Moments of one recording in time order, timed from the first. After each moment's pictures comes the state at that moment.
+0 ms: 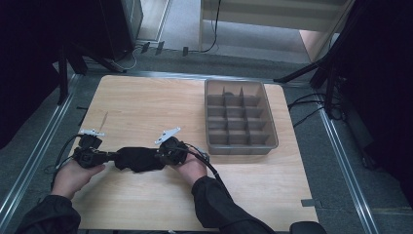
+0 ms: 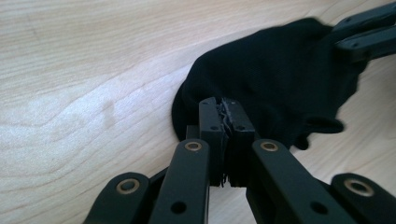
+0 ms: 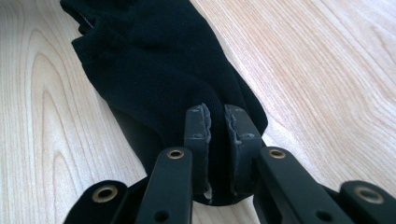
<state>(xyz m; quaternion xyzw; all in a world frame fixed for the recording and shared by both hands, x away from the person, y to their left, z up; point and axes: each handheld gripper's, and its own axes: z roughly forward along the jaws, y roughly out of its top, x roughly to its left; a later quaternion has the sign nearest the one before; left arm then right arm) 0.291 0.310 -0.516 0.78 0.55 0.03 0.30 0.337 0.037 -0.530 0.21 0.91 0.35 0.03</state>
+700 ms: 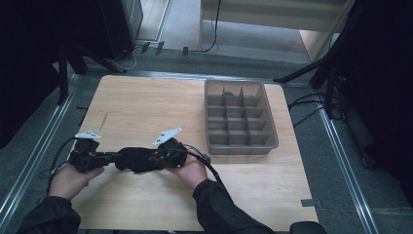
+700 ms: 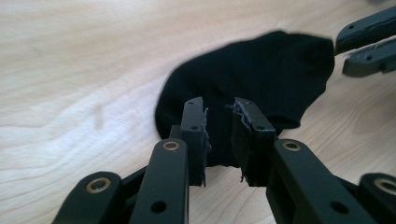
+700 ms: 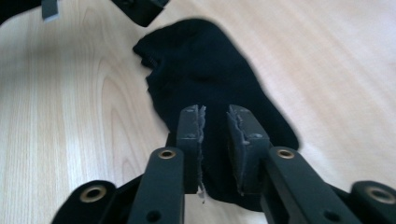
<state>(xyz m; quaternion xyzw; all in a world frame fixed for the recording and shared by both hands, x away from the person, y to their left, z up) 0.272 0.301 -0.500 0.78 0.53 0.05 0.32 0.318 0.037 -0.509 0.19 0.90 0.39 0.00</state>
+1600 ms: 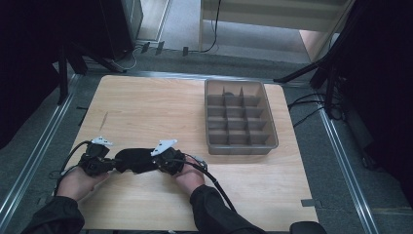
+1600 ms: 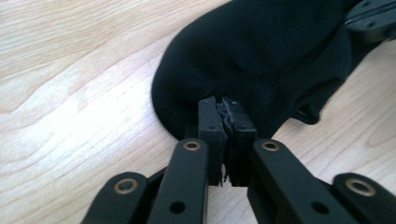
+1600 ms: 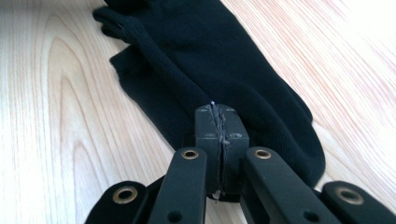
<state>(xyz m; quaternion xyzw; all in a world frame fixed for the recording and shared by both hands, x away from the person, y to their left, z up) 0.275 0.288 -0.521 0.80 0.53 0.07 0.26 0.312 0.039 -0.539 0.19 0.91 0.36 0.06</state>
